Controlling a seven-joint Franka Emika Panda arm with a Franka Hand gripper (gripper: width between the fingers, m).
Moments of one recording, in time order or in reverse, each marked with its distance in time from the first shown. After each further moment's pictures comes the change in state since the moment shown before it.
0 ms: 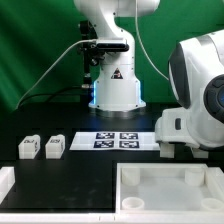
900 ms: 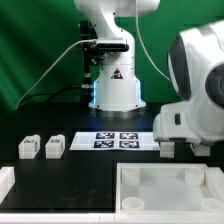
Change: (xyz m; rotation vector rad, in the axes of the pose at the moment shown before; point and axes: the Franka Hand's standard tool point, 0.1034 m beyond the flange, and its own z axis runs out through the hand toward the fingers) arm -0.012 0.011 -0.060 -0.011 0.054 -0.094
